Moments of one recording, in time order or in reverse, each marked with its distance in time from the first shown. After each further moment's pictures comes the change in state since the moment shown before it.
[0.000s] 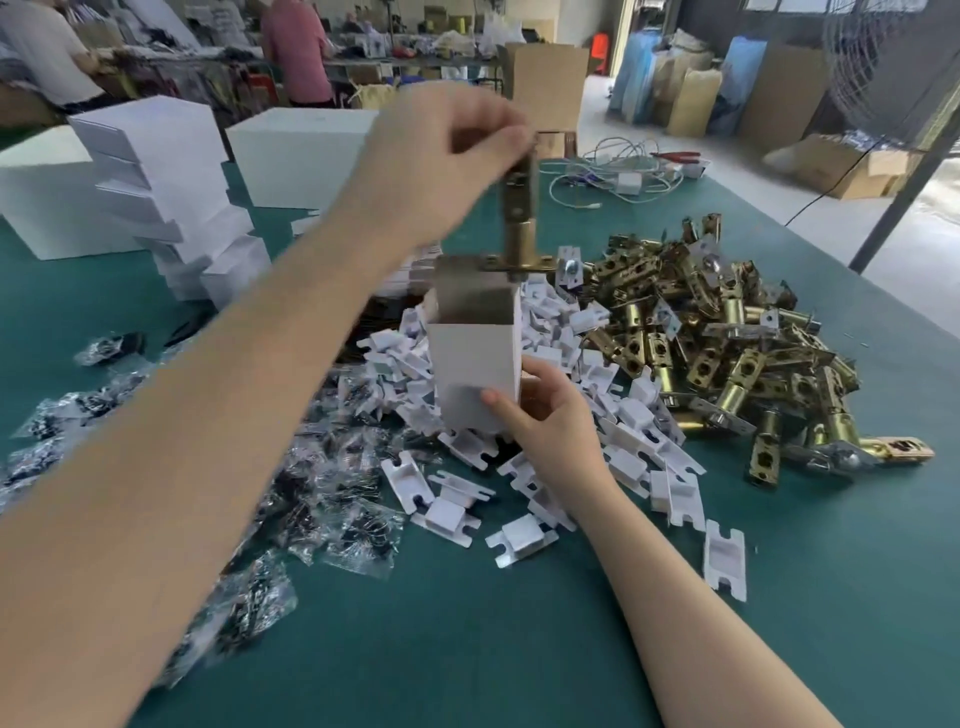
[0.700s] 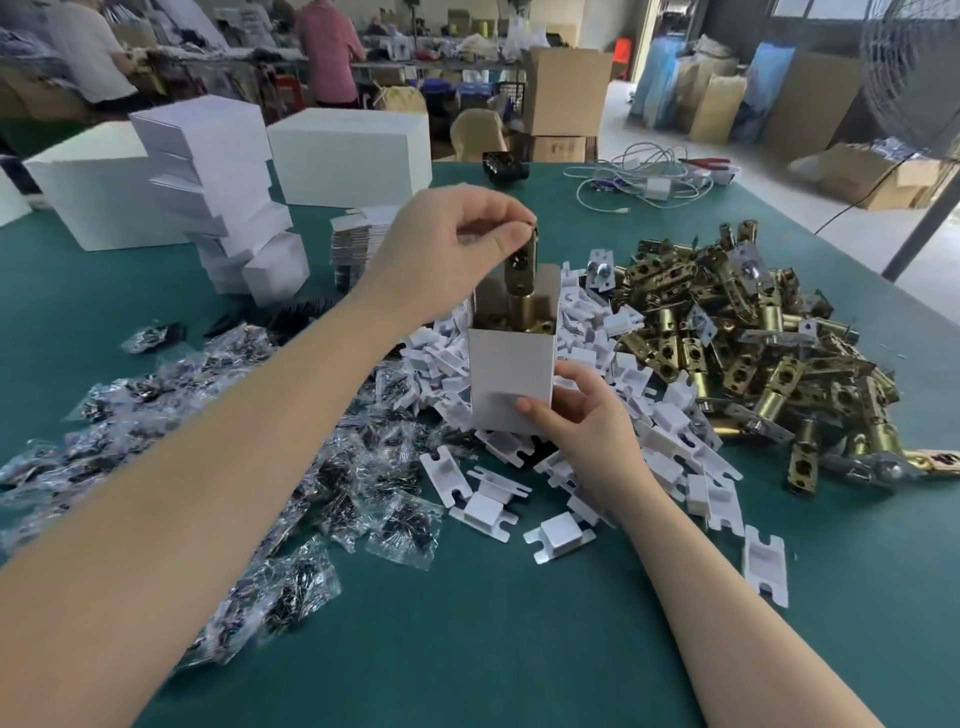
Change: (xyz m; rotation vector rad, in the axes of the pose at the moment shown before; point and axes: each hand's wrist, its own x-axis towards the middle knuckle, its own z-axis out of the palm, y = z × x) left_hand -0.032 -0.051 -0.004 -0.082 -0.003 -0.039; right_hand -0.005 -0.010 0.001 0.082 -0.062 0.059
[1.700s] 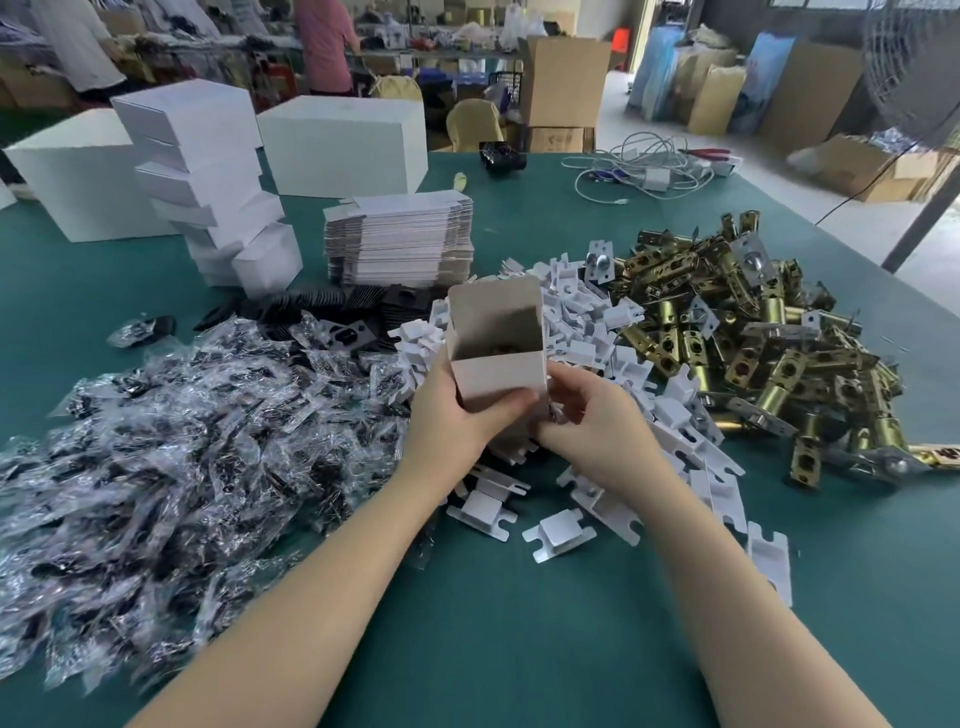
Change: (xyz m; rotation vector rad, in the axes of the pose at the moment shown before) left_hand -0.100 -0.068 0.089 -0.396 0.178 -0.364; right_hand -0.004 -0.018 -0.007 -0.473 -0.046 -0.091
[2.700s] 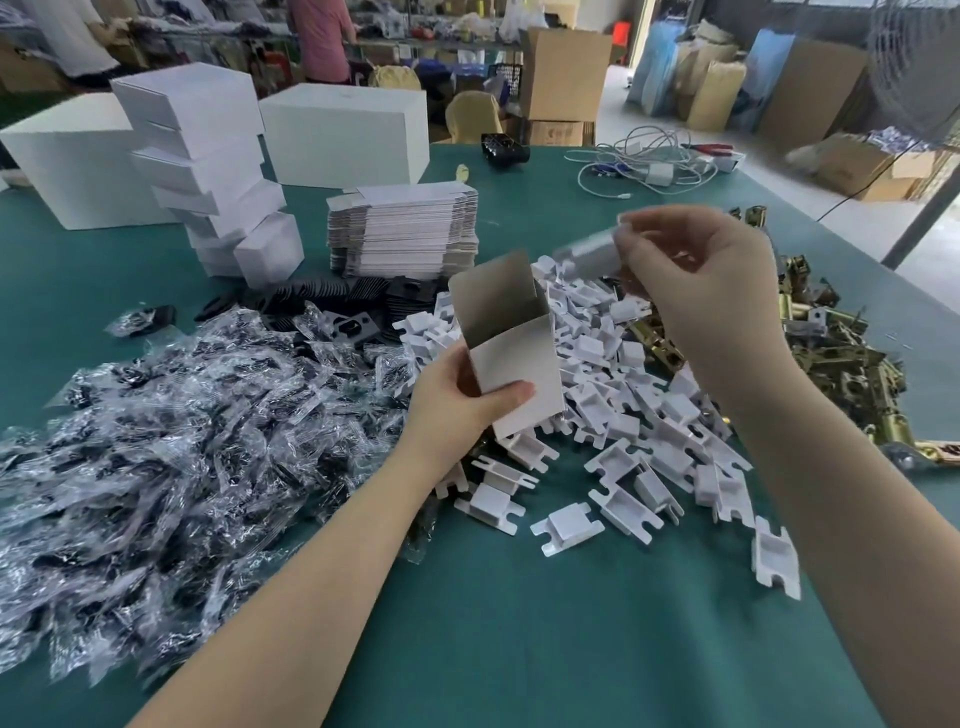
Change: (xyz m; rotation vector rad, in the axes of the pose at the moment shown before) left_hand 0.011 -0.011 -0.008 -0.176 -0.120 -0.091; right_hand 0.028 -0.076 -0.065 0.069 0.383 -0.160
